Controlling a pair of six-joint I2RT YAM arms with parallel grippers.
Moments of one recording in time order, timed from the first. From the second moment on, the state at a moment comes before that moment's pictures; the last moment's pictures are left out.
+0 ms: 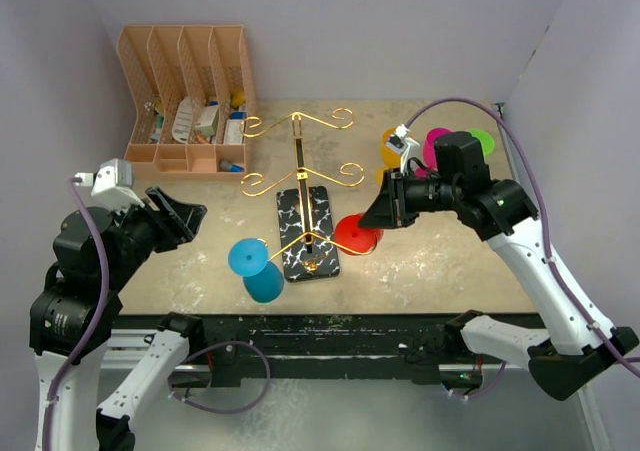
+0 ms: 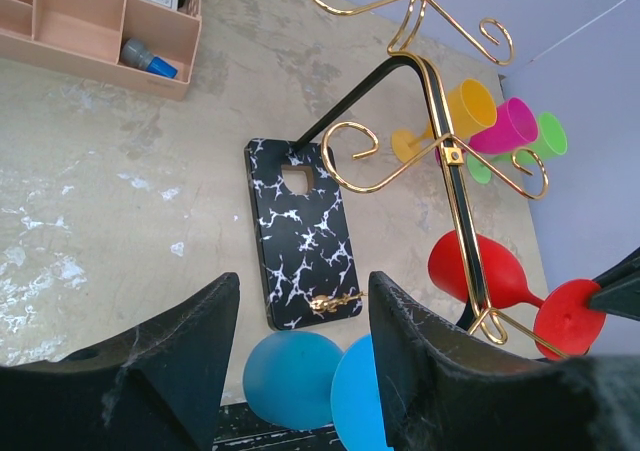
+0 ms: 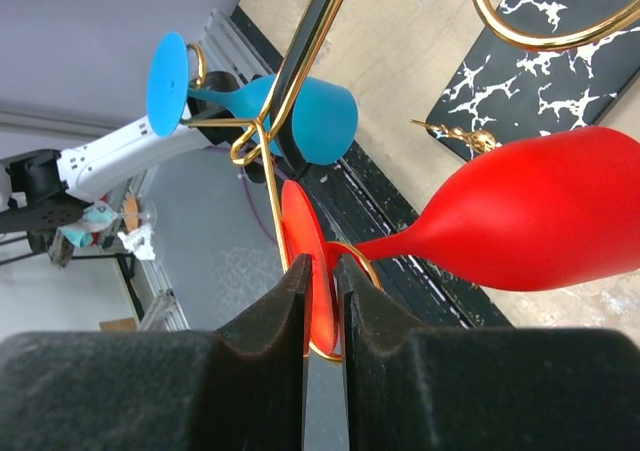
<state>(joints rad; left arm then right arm) -0.22 0.62 1.31 -1.00 0.04 -0.56 0.49 1.11 1.35 -0.88 -0.68 0.39</state>
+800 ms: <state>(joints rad) -0.22 0.62 1.31 -1.00 0.04 -0.56 0.51 1.01 1.28 -0.82 -0.53 0.62</state>
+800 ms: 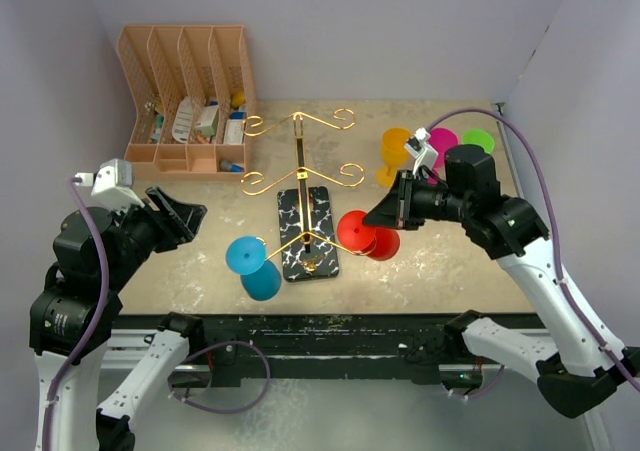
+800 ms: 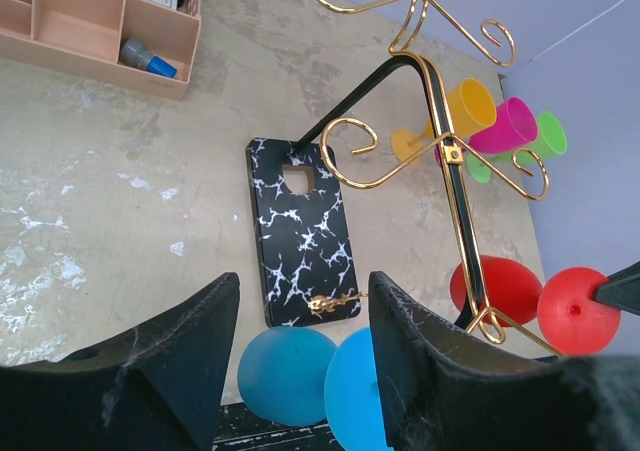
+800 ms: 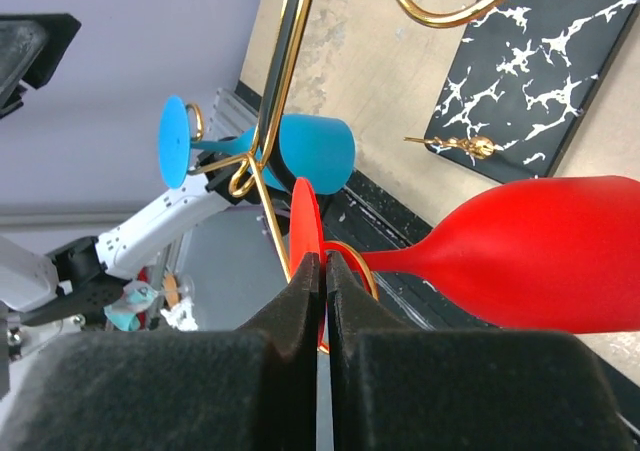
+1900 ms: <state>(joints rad) -0.22 0.62 1.31 -1.00 0.05 -0.57 0.51 0.83 1.17 -0.74 -0.44 0.79</state>
